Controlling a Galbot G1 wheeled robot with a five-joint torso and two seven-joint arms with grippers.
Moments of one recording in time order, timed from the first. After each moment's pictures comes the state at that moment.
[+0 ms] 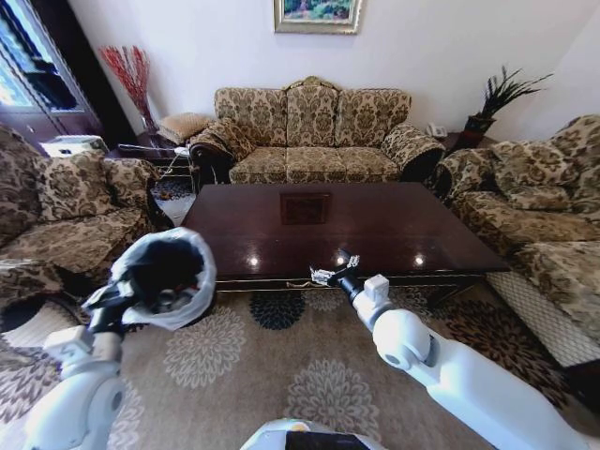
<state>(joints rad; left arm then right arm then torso) 1.71 -1.35 -1.10 -2.28 -0.43 0.19 -0.22 -0.79 0.76 -0.25 2.19 0.75 -0.34 0.50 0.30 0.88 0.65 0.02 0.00</state>
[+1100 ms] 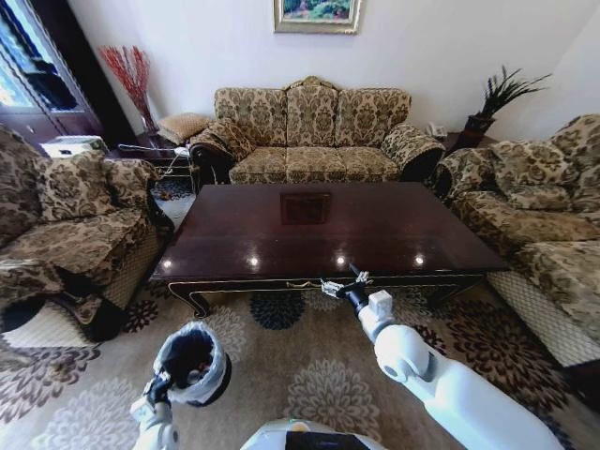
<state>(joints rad) 1.46 -1.42 -0.88 -1.18 -0.45 -0.33 -0.13 -1.02 0.80 -0.11 2.15 0.65 -0.29 0.50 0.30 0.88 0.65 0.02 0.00</state>
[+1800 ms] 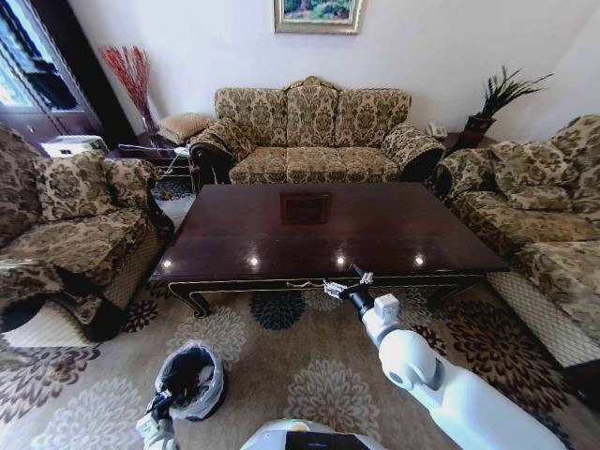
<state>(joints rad) 1.41 -1.41 -0.88 -1.00 -0.41 -0.36 -0.09 -1.06 0.79 -0.07 2.19 0.64 -0.28 0.50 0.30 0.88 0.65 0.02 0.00</state>
